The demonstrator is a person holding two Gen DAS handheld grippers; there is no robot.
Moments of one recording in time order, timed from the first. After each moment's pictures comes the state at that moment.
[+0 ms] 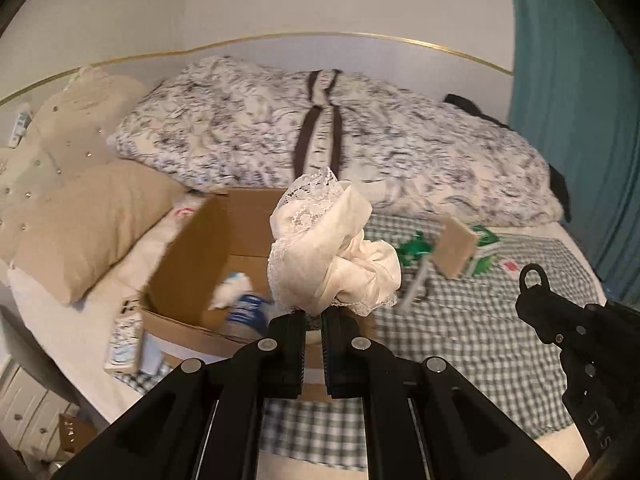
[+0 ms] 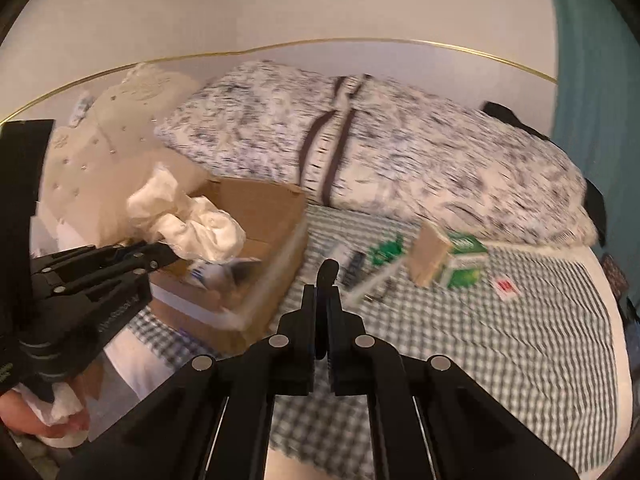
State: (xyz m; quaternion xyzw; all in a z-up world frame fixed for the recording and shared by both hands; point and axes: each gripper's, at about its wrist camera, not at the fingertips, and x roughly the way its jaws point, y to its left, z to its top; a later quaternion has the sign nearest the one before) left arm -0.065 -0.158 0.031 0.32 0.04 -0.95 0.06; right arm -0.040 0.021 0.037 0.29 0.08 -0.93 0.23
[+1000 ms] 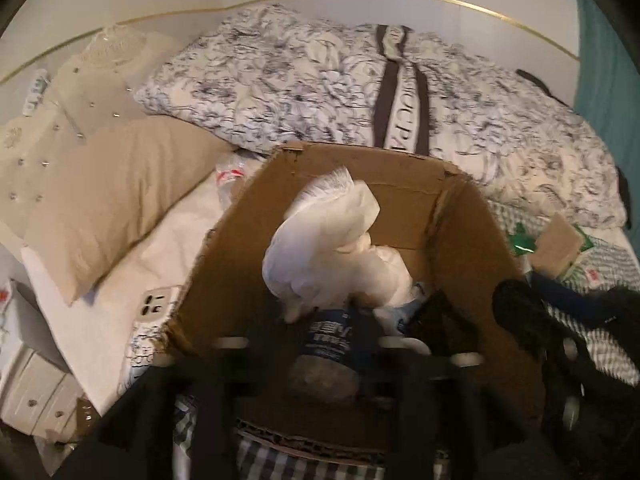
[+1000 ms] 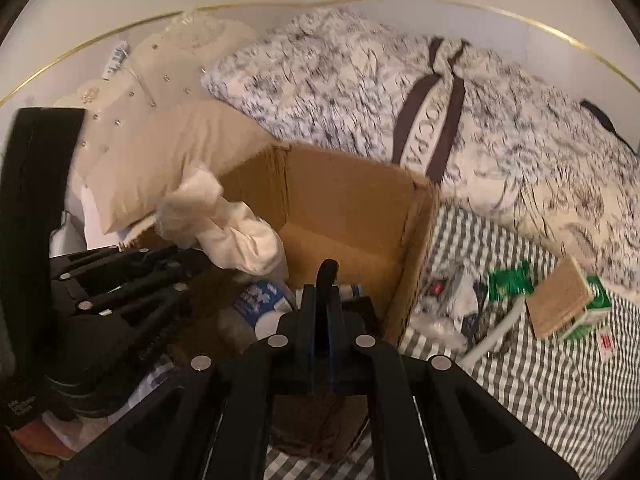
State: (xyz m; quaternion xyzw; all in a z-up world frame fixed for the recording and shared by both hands) left arm -0.148 -0.241 -0.034 0.37 0.04 -0.91 0.15; right arm -0.141 -0.114 -0.024 0.33 0.12 -0.88 0.32
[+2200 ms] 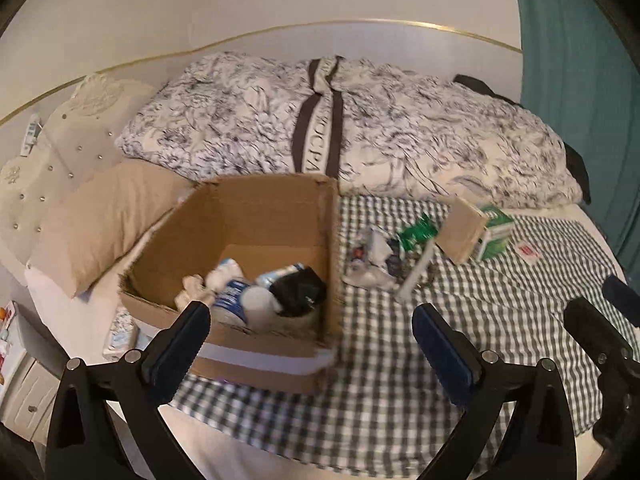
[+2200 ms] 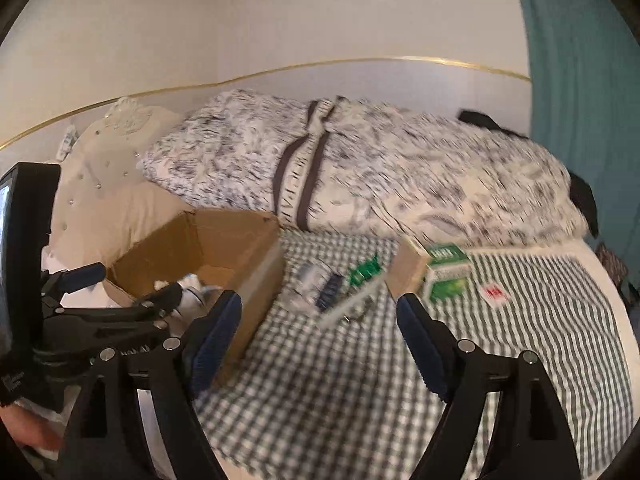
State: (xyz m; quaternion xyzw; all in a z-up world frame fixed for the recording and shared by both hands) left arm -0.072 -0.090 0.009 0.34 0.00 -0.94 0.09; right arm -0.051 0.100 0.022 0.26 0.02 -0.95 0.18
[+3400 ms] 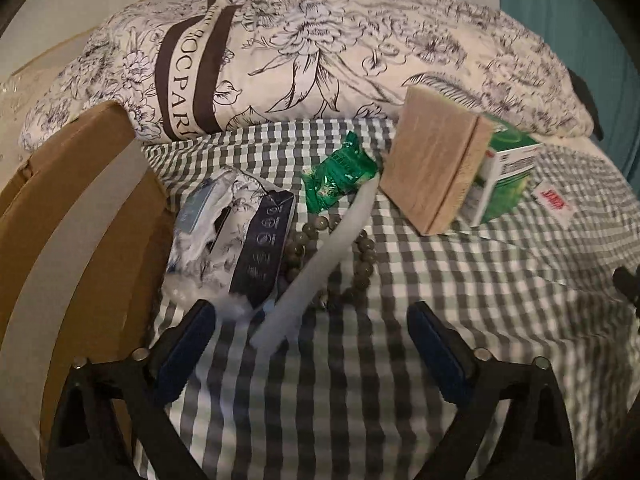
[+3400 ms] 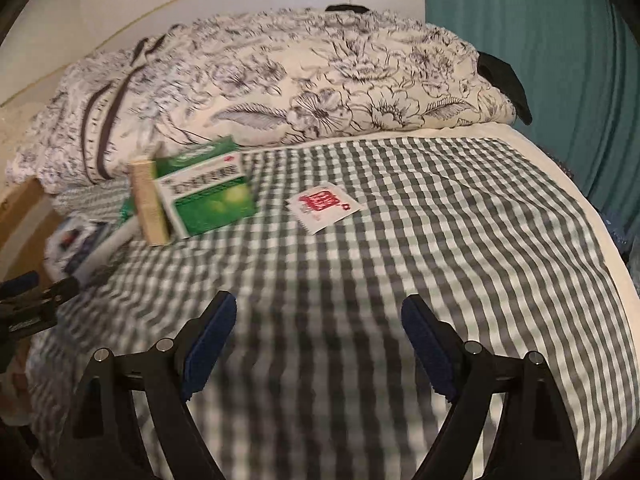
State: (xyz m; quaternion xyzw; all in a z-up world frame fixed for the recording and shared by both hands) left arm -0.268 0.024 -0.145 0.43 -0.03 -0.90 0.05; right arm -0.243 0.306 -0.128 0.38 0.00 -0.93 0.02
